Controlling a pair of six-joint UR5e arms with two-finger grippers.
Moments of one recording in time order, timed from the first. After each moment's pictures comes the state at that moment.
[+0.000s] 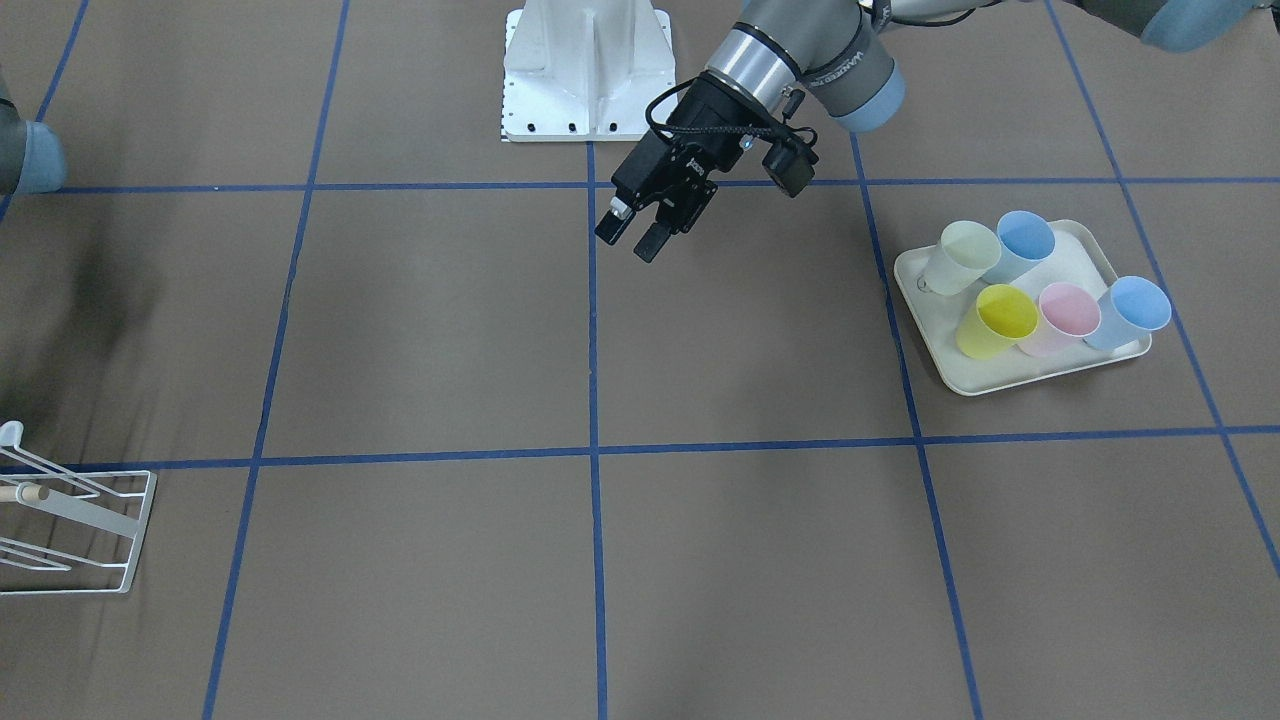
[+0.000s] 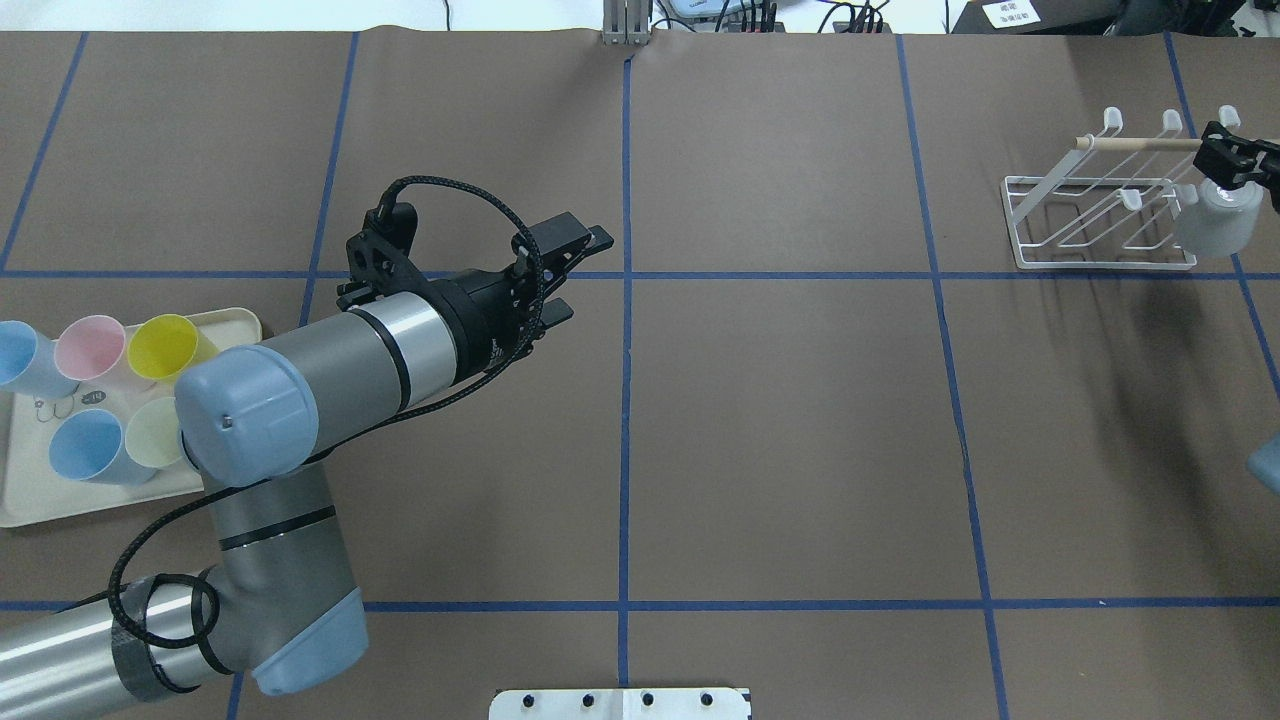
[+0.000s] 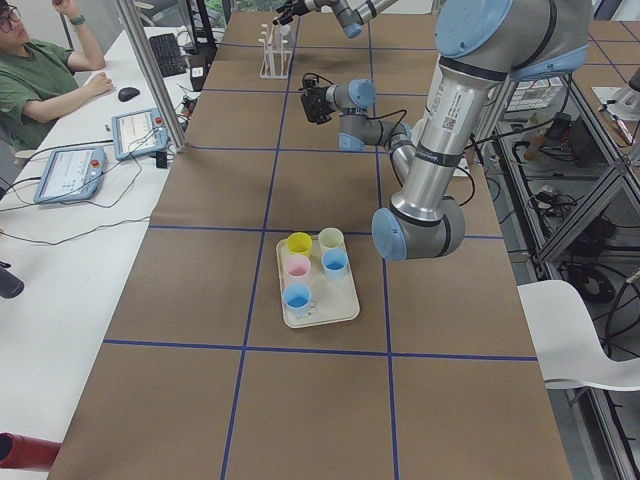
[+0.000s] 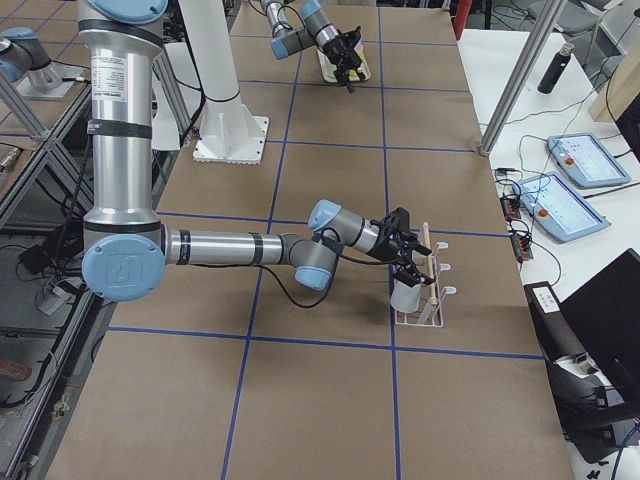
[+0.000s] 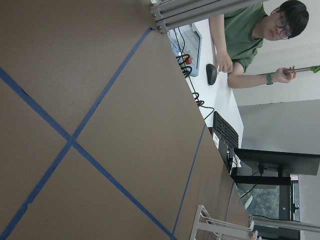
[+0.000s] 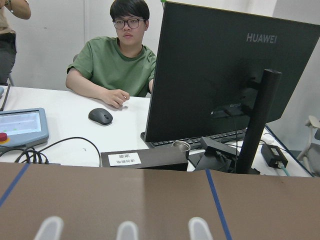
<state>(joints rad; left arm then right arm) -0.47 -2.04 -1.83 -2.47 -1.40 -1.99 1.03 -1.62 1.53 -0.33 1.29 0.85</state>
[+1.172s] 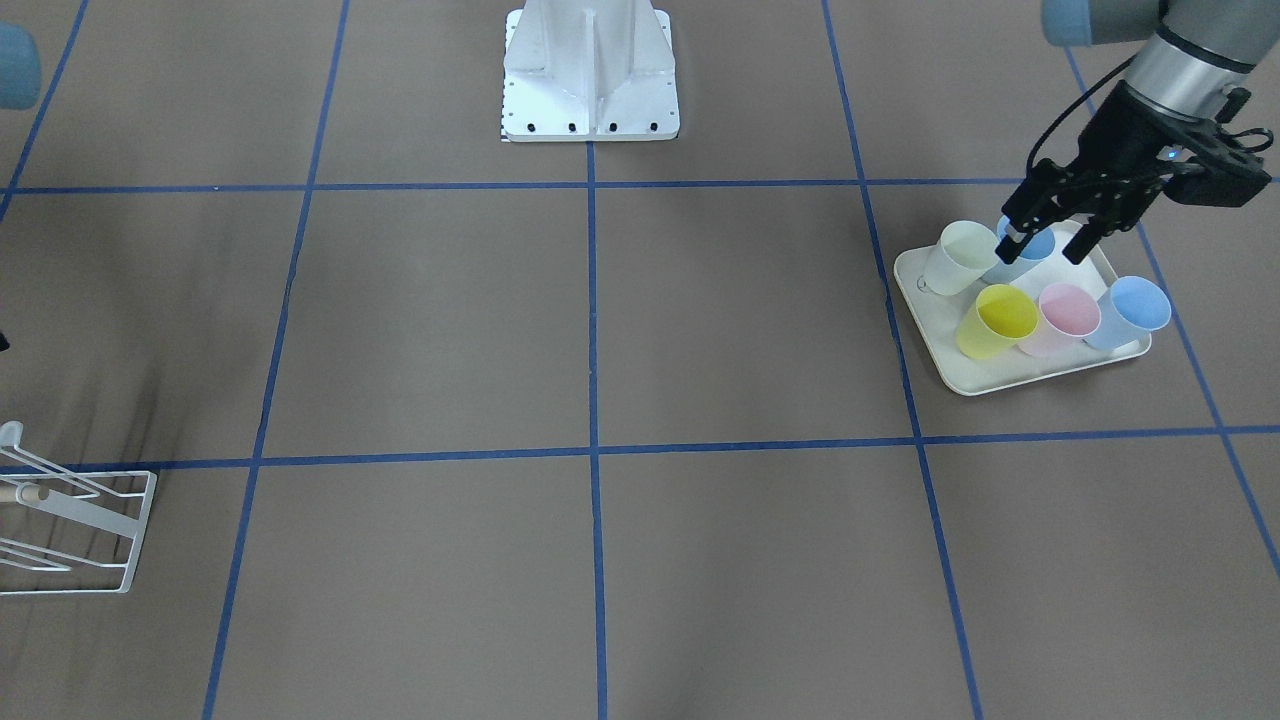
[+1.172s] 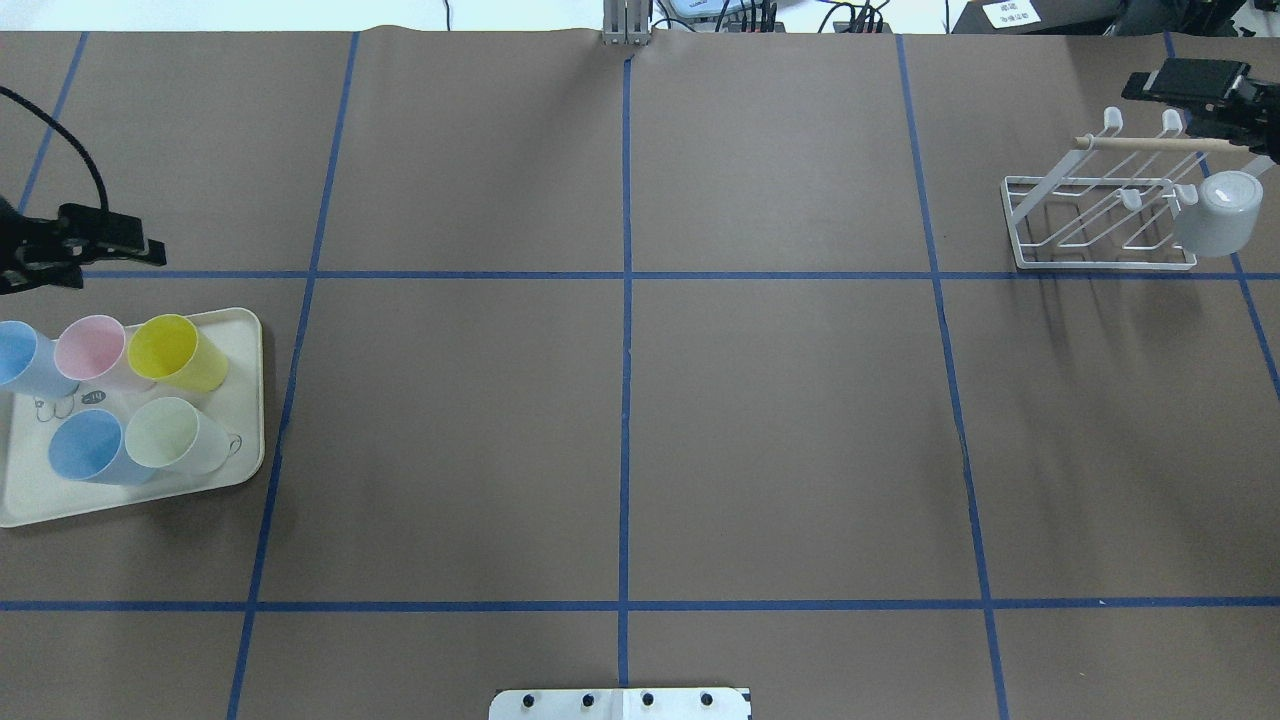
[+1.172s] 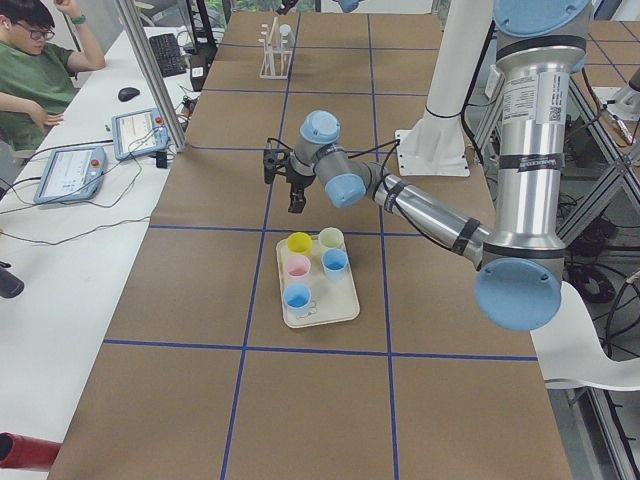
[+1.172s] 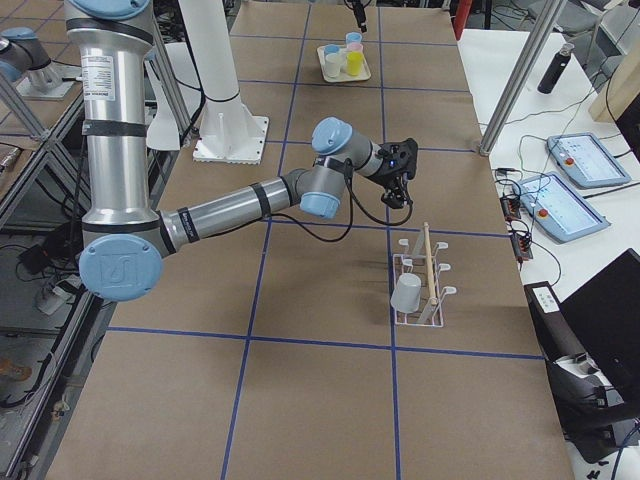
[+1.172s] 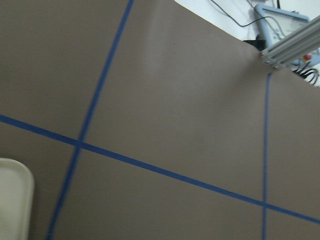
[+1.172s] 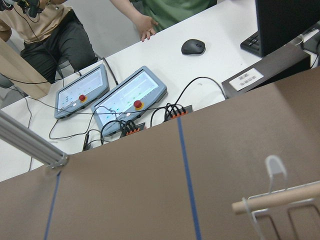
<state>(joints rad) -1.06 -1.51 -2.01 -2.06 -2.16 -1.04 1.14 -1.54 1.92 -0.71 1.94 1.30</state>
